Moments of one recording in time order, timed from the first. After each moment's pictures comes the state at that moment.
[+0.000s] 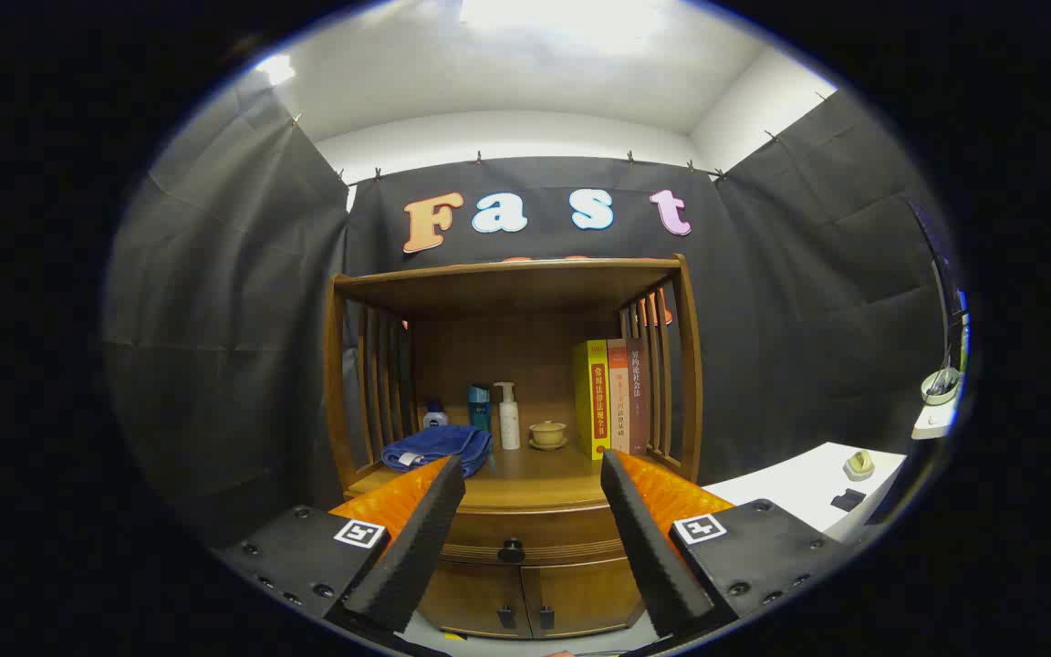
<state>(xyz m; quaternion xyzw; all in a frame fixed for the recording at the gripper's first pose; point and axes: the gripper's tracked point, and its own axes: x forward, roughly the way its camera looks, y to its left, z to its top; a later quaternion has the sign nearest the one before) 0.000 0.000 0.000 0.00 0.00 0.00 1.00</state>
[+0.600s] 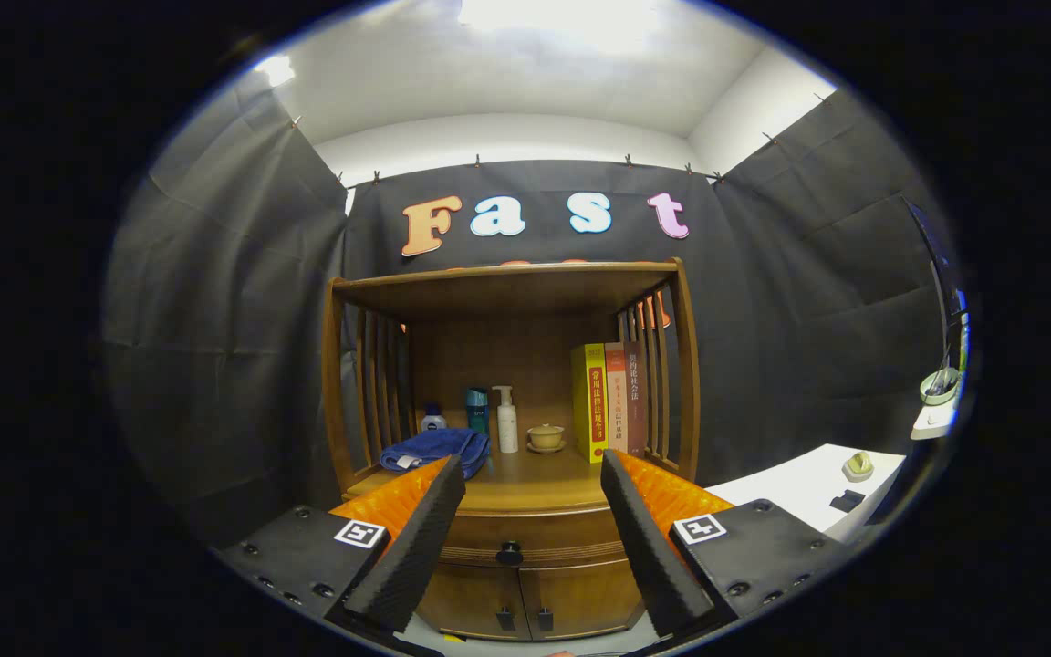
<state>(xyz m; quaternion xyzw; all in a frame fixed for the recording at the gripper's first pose) -0.002 -0.002 0.001 0.00 -0.01 0.00 1.00</state>
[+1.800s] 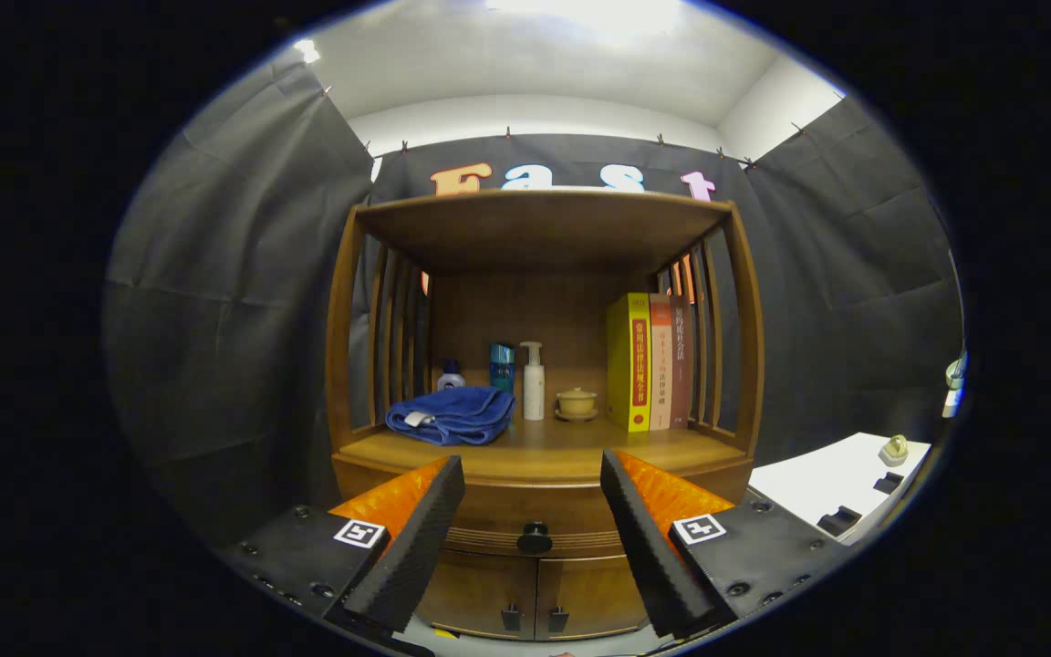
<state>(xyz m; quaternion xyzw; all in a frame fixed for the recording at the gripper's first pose) 0.076 0.040 -0.125 -0.02 0.02 0.03 1.00</state>
